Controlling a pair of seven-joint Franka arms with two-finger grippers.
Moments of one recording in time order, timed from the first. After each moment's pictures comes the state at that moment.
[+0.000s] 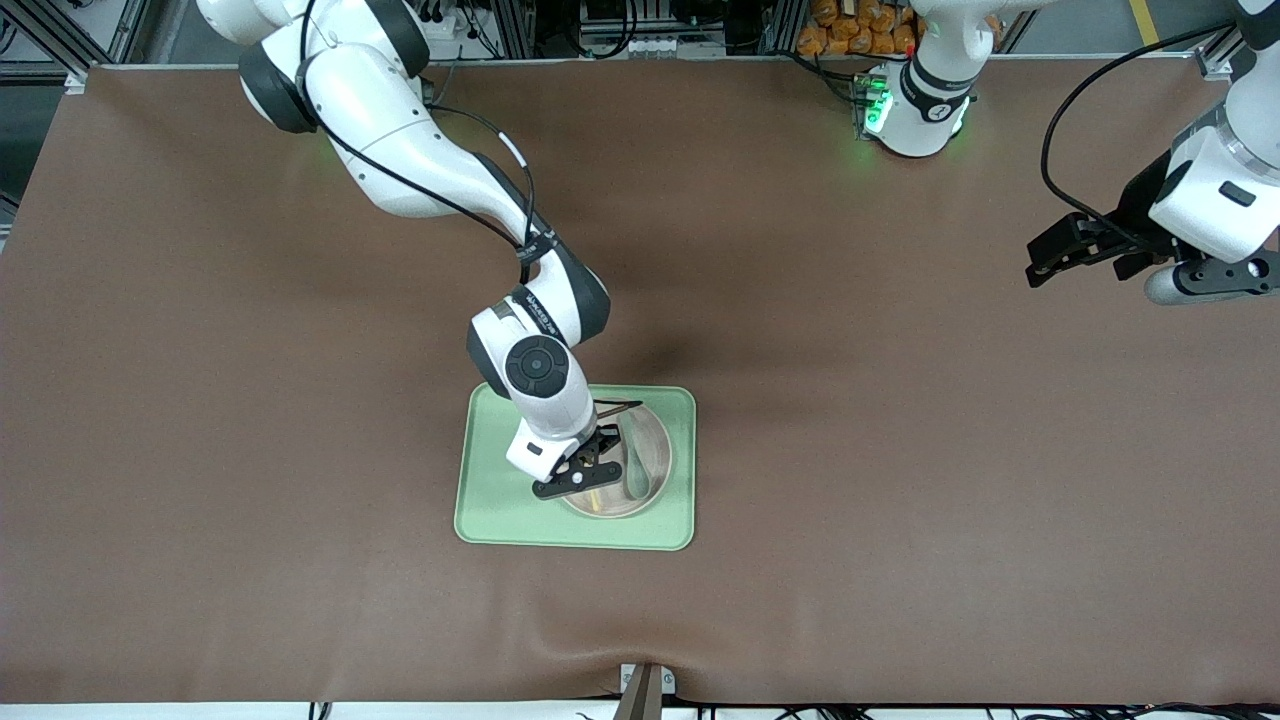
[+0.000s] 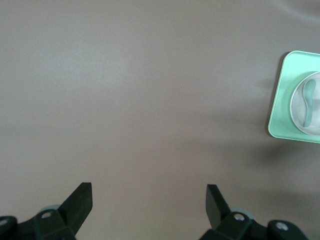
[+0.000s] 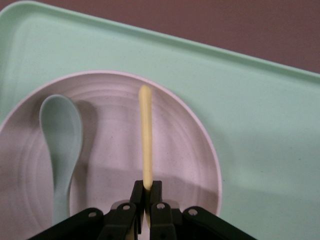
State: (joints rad) left arm 0.11 0.04 -0.27 -1.52 -0.02 1.57 -0.26; right arm 0.56 0.97 0.02 -1.14 -0.04 2.21 0.38
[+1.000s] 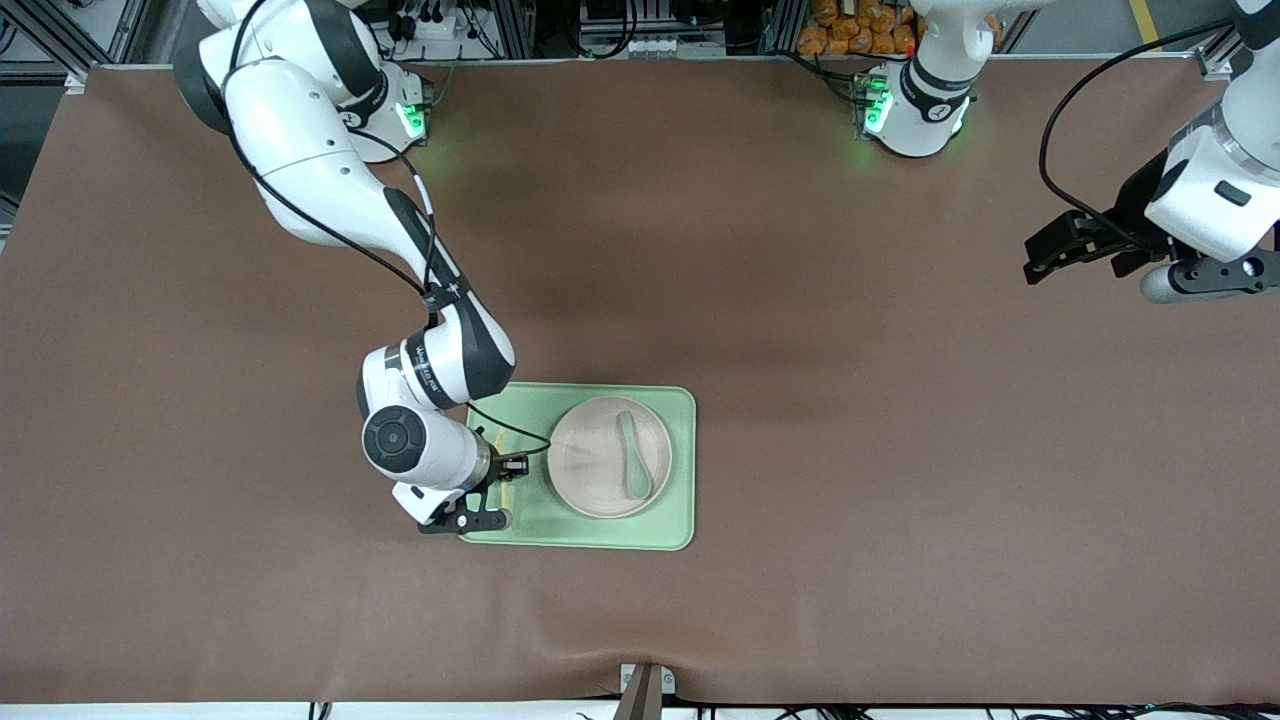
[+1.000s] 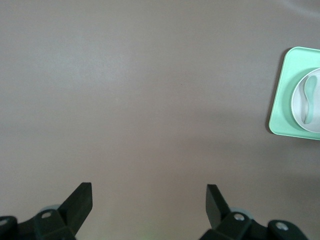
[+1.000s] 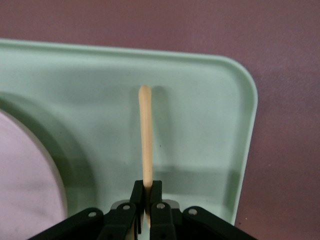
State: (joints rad) left arm 0.11 0.04 -0.28 -1.52 -0.02 1.56 -0.26; right arm 0.36 0.92 0.02 -1.26 0.12 2.14 0.24
